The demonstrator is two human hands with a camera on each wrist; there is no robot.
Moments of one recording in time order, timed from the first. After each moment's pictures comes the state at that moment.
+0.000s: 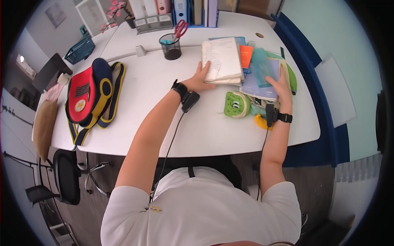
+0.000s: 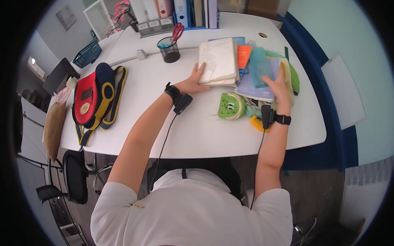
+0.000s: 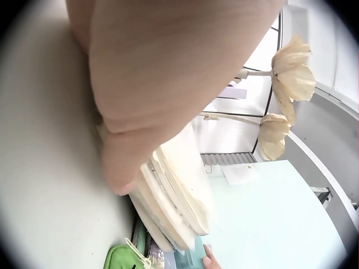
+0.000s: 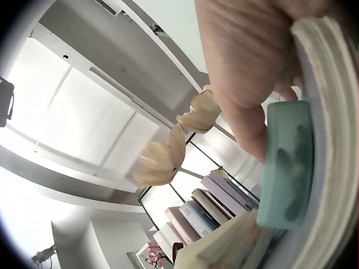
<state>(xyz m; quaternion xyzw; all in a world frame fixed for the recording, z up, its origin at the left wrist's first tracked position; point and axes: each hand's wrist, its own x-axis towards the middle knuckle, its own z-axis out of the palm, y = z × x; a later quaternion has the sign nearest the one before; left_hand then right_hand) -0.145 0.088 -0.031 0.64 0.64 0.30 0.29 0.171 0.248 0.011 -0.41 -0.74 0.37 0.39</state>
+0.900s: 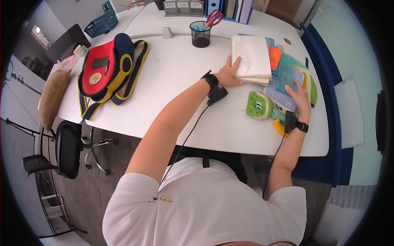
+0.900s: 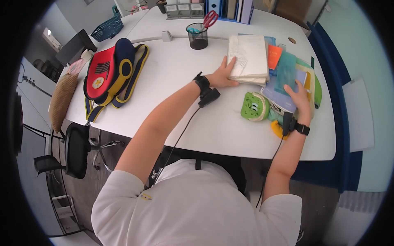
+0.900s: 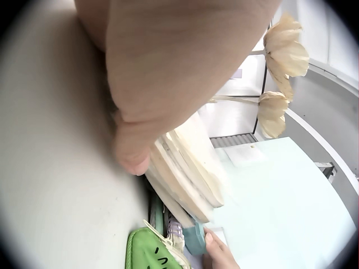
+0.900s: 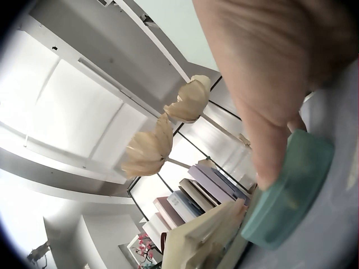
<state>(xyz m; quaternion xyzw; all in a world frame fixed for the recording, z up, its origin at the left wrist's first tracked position) -0.137 0.097 -0.046 0.63 0.68 0.29 0.24 0.171 0.251 0.002 -0.45 -0.82 0.26 0.26</state>
